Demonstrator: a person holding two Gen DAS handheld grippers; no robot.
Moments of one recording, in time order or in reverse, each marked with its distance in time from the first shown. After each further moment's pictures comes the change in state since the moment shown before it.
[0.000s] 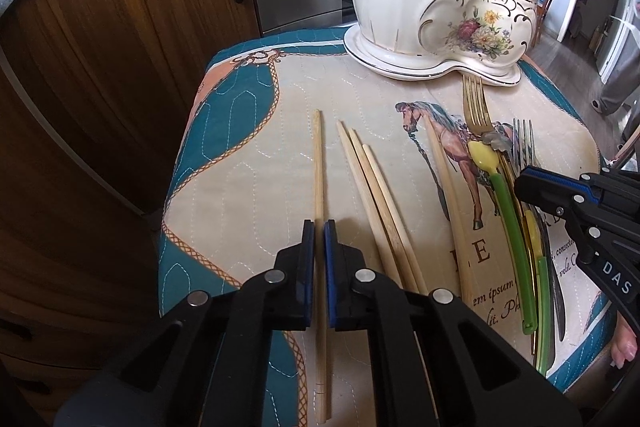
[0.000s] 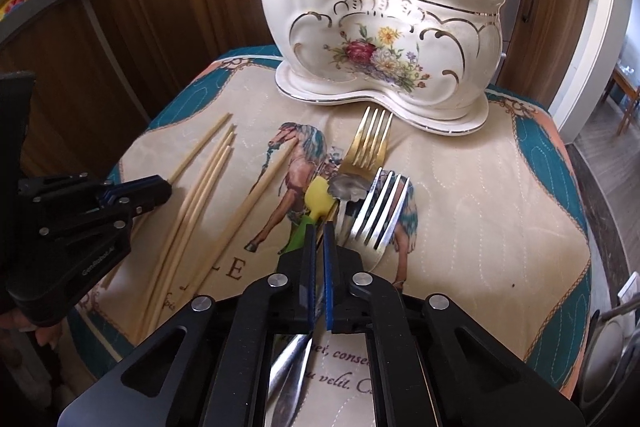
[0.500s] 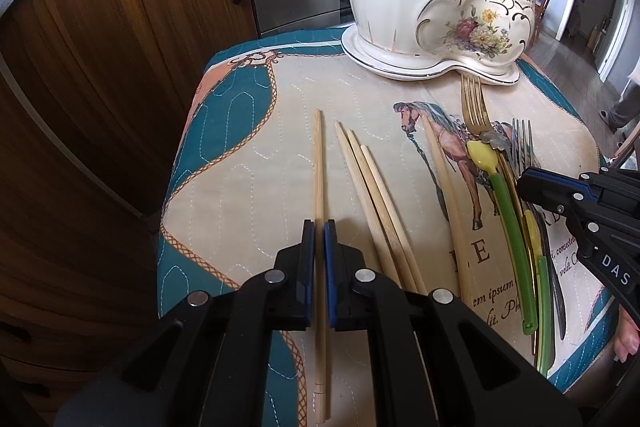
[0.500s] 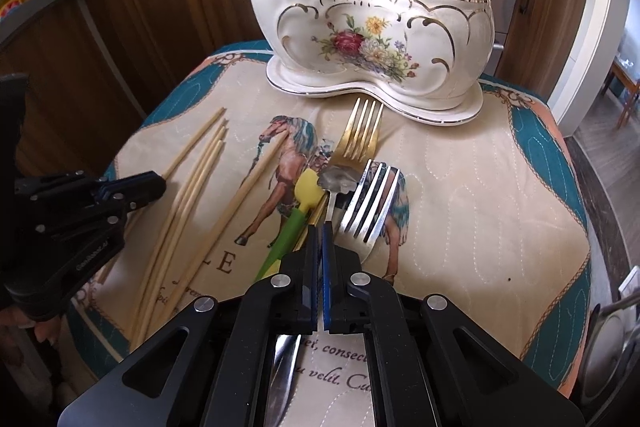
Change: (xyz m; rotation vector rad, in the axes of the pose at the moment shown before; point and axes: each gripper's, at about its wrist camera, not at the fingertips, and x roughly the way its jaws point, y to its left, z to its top) left arm -0.001 -0.001 -0.001 0.009 -0.006 0.000; right arm 0.005 -0.006 -0.001 0.019 0.024 -0.015
